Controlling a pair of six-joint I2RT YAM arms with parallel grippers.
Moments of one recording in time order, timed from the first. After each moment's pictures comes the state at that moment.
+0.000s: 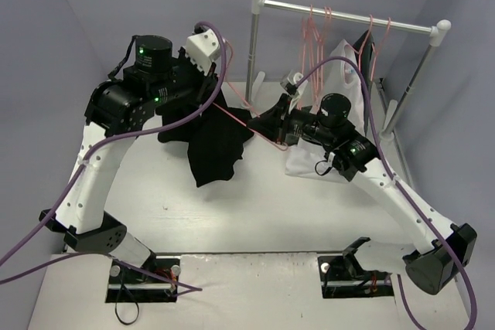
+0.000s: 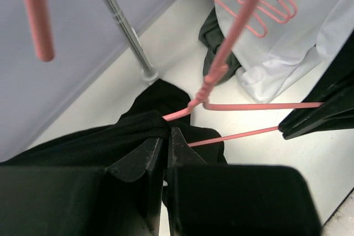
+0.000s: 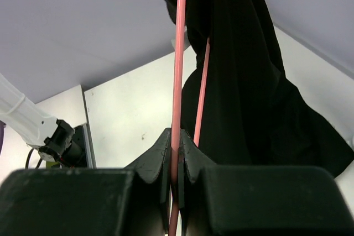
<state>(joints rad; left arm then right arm) -0.58 1.53 2.21 -1.05 0.16 0.24 0.59 1.18 1.14 0.01 -0.60 0.19</state>
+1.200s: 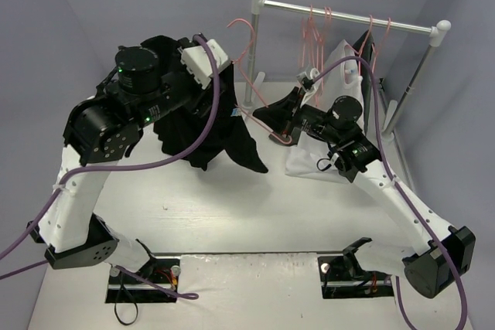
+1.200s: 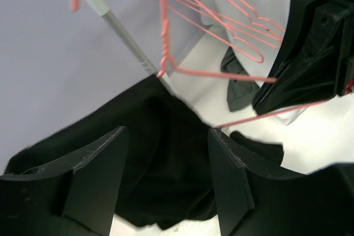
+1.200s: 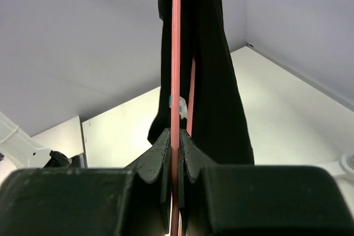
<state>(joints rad) -0.77 1.47 2.30 -1.02 -0.02 0.41 0.52 1.17 1.08 0.24 -0.62 0.30</state>
